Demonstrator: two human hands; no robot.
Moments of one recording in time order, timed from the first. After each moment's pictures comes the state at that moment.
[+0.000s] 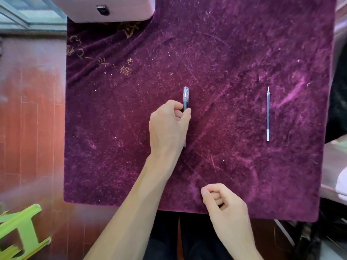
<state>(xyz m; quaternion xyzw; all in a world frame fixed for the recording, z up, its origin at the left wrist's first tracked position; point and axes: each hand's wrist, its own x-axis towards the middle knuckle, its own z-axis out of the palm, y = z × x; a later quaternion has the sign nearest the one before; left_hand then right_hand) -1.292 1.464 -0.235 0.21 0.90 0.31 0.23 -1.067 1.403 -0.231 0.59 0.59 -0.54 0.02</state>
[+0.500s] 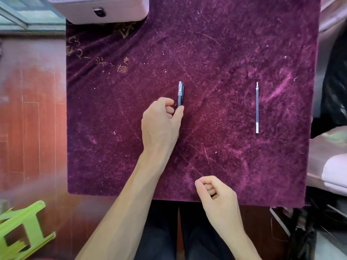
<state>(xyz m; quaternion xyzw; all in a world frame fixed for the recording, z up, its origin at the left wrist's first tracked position) -1.290 1.455 -0.217 0.22 0.90 0.29 0.23 -1.063 1.400 -0.229 0.58 0.59 -0.56 0.02</state>
